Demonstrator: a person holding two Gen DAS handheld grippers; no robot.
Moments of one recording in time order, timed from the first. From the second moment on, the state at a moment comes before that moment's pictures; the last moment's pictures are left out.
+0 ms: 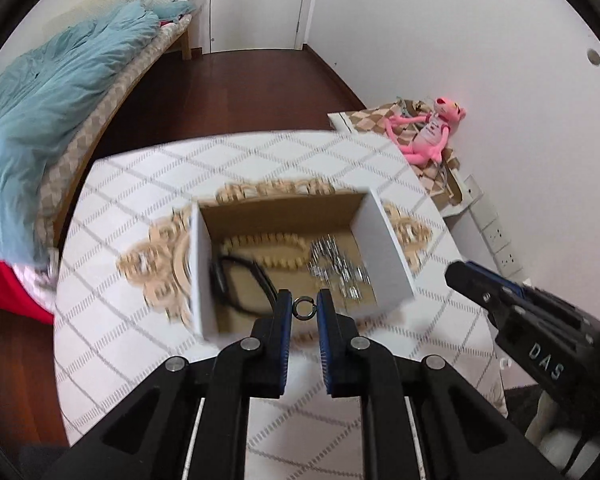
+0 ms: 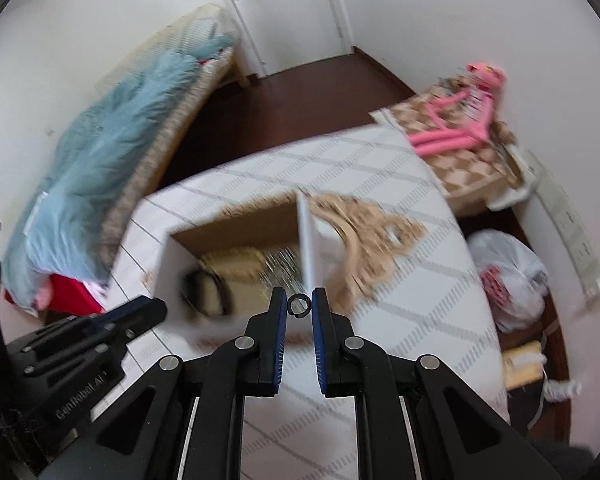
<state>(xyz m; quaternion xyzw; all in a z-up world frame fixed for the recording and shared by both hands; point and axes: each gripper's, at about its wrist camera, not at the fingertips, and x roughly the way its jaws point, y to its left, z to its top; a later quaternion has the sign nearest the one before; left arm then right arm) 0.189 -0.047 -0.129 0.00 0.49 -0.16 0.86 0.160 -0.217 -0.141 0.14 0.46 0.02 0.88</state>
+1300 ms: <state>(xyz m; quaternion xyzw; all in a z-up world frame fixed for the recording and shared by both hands) 0.203 0.005 -0.130 0.02 0.52 0.00 0.85 0.207 -0.191 -0.147 0.01 0.56 -0.03 0.83</state>
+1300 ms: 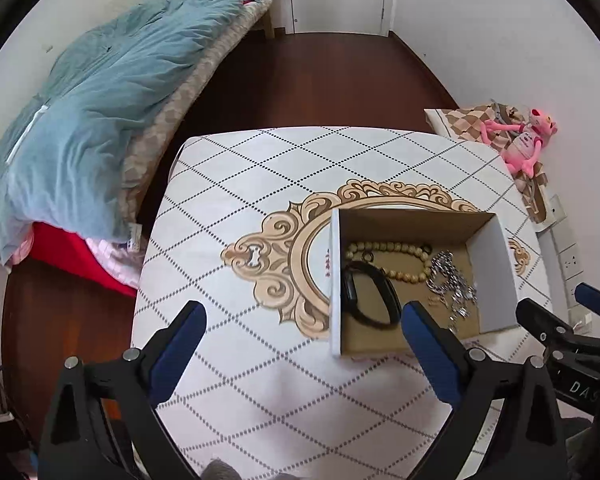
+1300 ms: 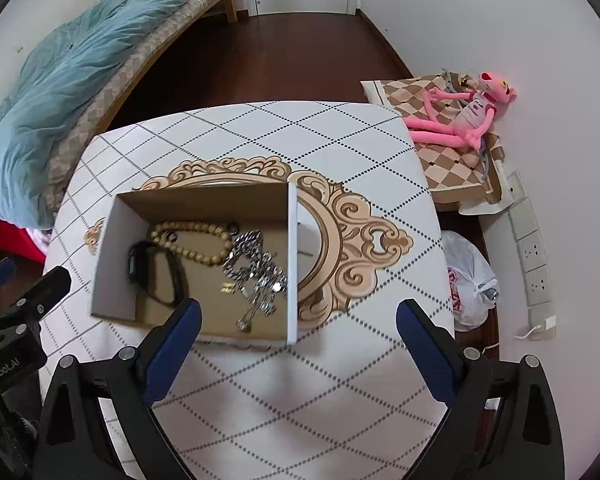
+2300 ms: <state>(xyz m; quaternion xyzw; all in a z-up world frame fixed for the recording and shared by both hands) 0.050 0.012 0.050 0.00 0.41 -0.01 0.91 0.024 -0.186 0.074 0.02 0.40 -0.04 0.92</state>
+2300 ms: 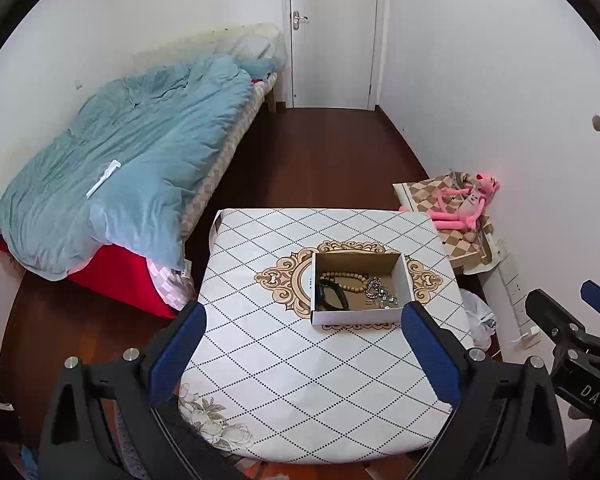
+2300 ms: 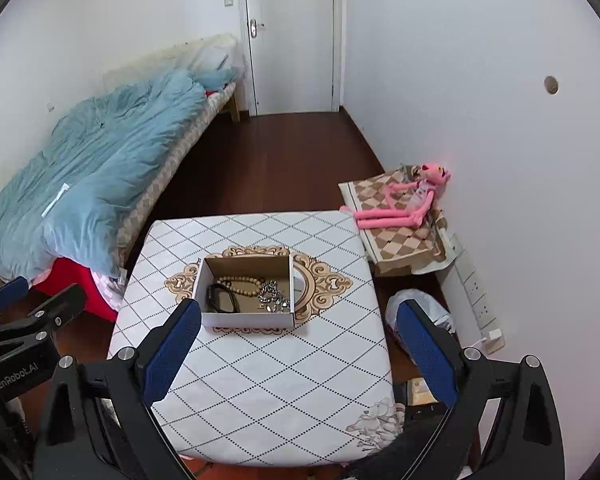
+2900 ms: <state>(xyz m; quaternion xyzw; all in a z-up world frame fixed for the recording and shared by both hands) 0.042 0.006 0.049 0.01 0.42 -0.01 0.91 0.012 -0.188 0.079 0.02 0.41 -0.04 0.91</state>
